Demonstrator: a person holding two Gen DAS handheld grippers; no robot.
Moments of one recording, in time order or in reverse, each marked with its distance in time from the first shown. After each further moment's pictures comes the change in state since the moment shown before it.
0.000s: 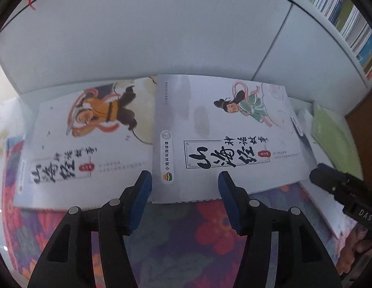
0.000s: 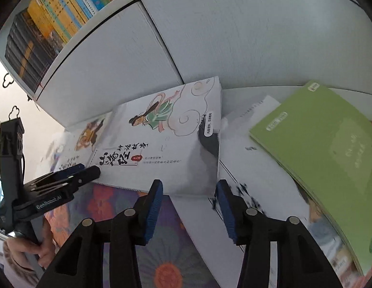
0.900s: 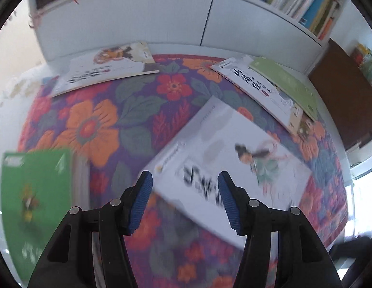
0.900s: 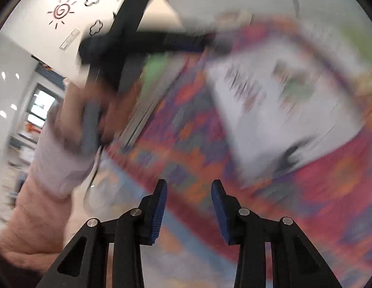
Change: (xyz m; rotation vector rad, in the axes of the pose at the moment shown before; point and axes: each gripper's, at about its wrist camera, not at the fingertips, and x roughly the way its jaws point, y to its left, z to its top) left arm -0.130 -0.027 -0.173 0.061 -0.011 -0.009; right arm -0.159 0.090 -0.239 -0.327 0.240 0.331
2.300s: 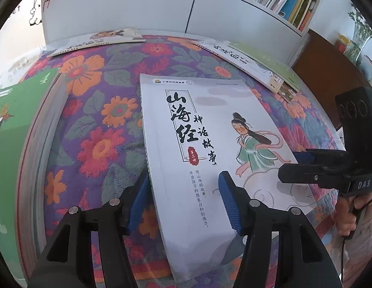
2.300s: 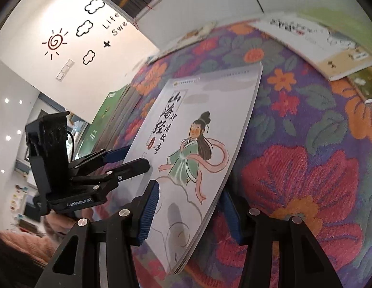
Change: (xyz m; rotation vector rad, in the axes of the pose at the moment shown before) left arm 0.018 -0.018 -0.091 -0.013 -0.090 -0.080; right arm 0.021 -0.105 0.001 0.098 -0.108 0.090
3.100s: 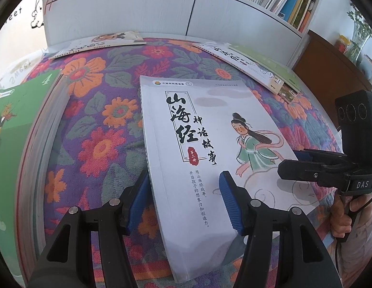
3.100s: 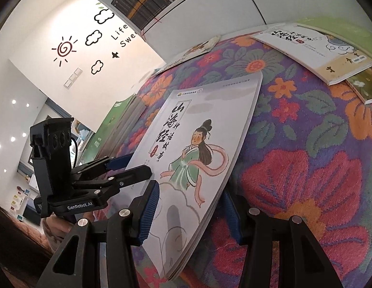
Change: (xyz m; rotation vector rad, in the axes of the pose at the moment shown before) left arm 0.000 -0.002 -0.002 0.002 -0.016 0.013; right arm 0.002 -0.006 -0.003 -0.020 -0.077 0.040
